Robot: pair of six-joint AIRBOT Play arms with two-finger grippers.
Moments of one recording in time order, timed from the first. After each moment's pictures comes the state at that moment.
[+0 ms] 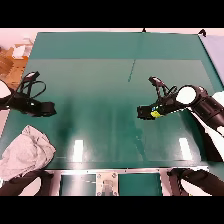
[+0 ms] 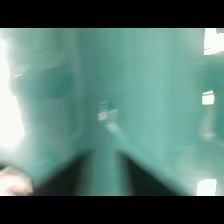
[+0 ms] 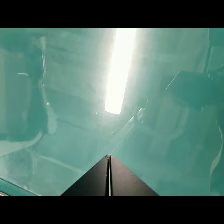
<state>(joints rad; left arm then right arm) 0.05 -1.01 0.92 1.36 -1.30 -1.48 0.31 -1.09 0.91 -1.19 1.15 1.70</state>
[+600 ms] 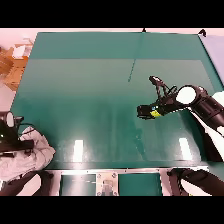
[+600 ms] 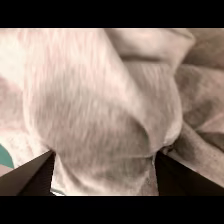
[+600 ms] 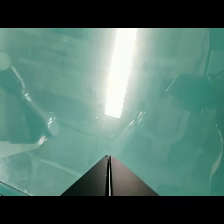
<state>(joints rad) 0.29 -1.00 0.53 1.86 -1.40 -1.64 0.31 -1.09 0.91 -1.19 1.13 1.70</state>
